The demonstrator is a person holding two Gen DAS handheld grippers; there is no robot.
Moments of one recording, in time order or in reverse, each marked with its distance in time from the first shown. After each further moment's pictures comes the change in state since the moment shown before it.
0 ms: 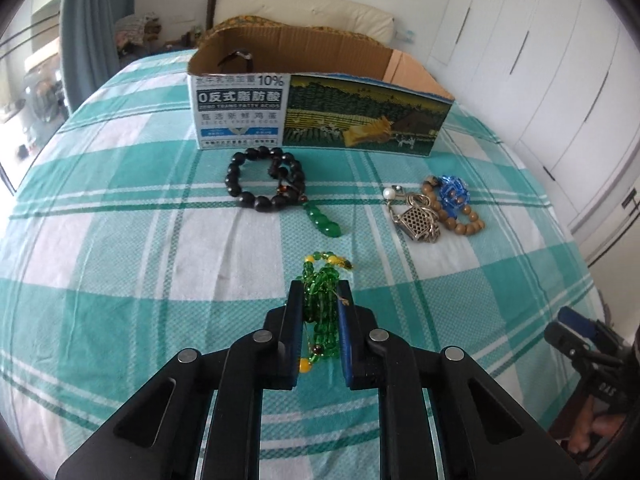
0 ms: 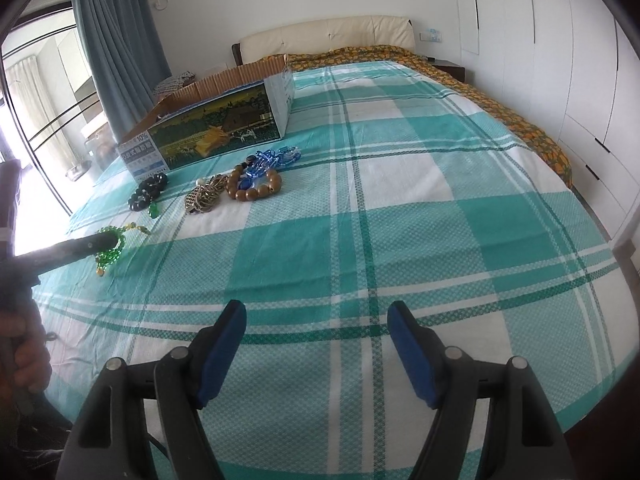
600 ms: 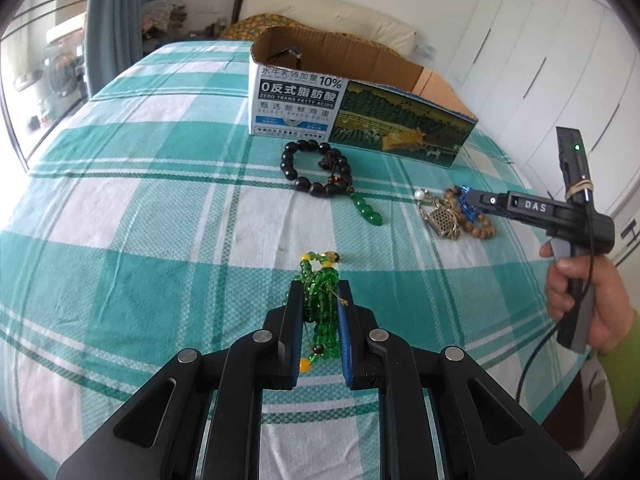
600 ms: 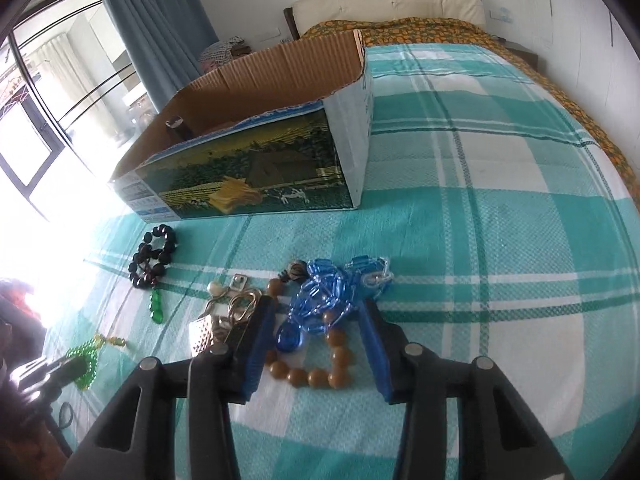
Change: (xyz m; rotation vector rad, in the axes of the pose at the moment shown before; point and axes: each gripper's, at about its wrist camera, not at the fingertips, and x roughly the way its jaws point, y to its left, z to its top) left arm -0.011 0.031 -0.010 -0.091 -0.007 -0.003; right arm 0.124 0.039 0.128 -0.092 0.142 0.151
